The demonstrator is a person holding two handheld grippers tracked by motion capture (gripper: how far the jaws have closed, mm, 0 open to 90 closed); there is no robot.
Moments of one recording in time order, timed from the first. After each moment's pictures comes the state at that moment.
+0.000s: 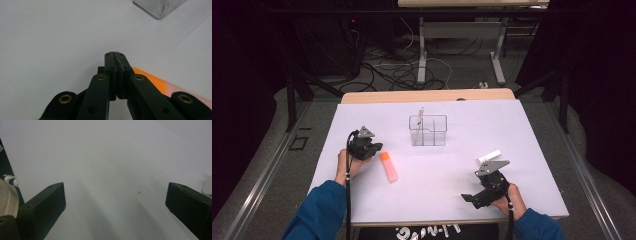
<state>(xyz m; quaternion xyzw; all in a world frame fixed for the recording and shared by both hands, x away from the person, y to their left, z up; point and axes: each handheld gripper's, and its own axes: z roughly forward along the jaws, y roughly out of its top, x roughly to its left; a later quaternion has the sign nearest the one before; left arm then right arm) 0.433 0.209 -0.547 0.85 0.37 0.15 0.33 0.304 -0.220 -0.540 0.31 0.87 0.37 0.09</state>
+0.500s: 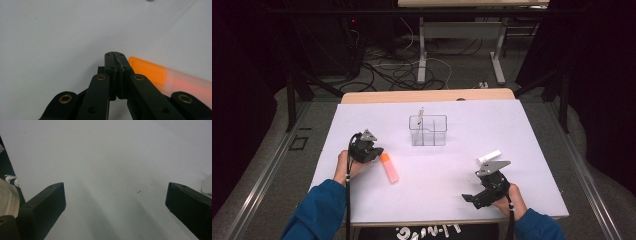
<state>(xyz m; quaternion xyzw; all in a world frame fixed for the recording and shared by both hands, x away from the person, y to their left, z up) 0.425 0.208 -0.549 0.88 0.34 0.14 0.31 0.304 -0.221 -0.541 0.30 0.87 0.38 0.09</state>
